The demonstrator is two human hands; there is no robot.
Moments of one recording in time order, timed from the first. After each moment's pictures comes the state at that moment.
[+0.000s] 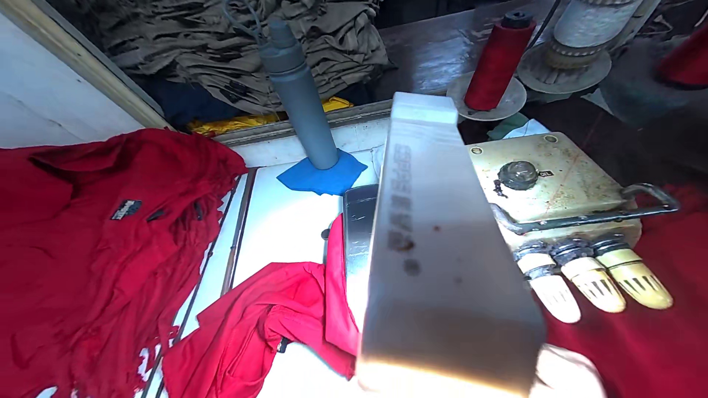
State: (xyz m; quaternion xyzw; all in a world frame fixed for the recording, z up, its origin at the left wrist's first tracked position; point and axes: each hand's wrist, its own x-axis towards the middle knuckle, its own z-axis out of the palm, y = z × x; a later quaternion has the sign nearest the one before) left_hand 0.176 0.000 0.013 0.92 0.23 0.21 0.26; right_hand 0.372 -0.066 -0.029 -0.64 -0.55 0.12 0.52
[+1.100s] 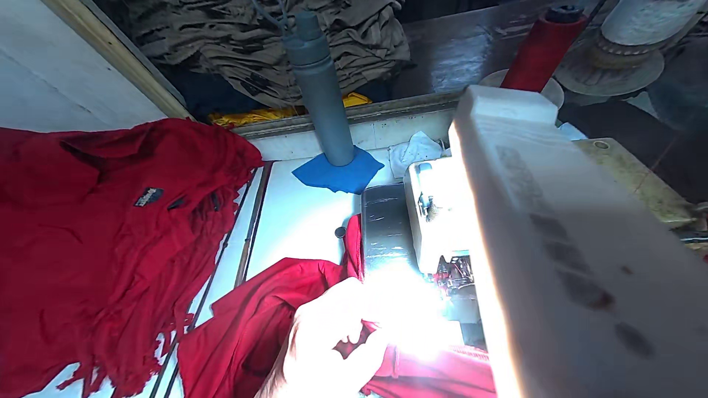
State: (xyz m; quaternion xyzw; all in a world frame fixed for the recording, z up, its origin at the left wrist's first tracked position) left_hand 0.149 0.093 0.019 0.85 0.23 0.36 0.31; right_hand 0.381 -0.068 -0.007 -0.52 -0.51 0.19 0.66
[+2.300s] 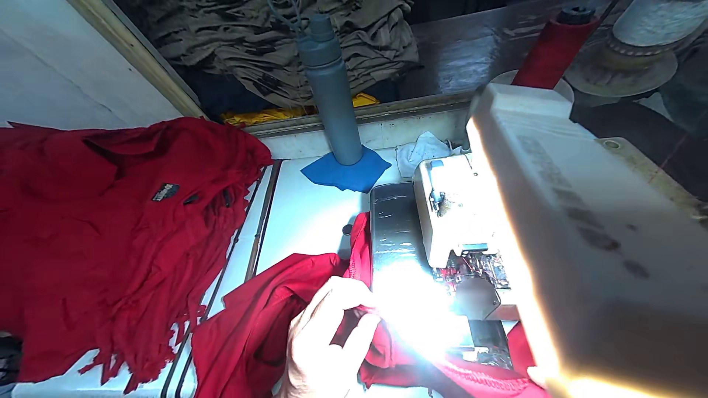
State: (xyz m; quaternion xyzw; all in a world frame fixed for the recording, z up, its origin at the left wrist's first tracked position) left_hand 0.143 0.083 -0.012 0.79 0.27 0.48 0.27; right_hand 0.359 -0.078 -0.011 -0.52 -0.53 0.23 0.63
